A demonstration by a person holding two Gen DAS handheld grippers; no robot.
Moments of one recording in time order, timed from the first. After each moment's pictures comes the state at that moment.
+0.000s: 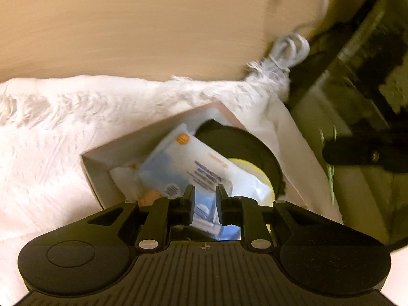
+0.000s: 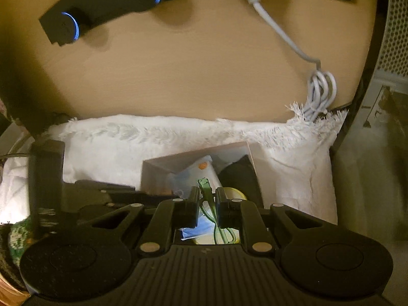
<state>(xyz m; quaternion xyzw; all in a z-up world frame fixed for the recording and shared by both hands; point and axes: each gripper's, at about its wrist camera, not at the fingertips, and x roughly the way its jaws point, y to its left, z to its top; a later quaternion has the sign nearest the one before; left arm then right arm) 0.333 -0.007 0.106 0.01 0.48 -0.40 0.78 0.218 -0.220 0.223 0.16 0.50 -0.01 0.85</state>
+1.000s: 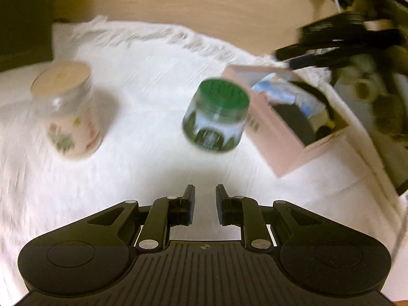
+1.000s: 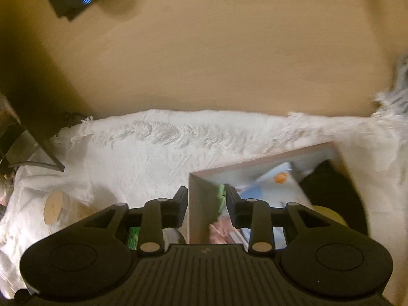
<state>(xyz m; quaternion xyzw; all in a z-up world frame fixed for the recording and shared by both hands) 0.187 0.194 0.075 0.01 0.42 -0.27 0.87 0.278 -0.149 0.193 0.19 0.47 0.04 0.86</state>
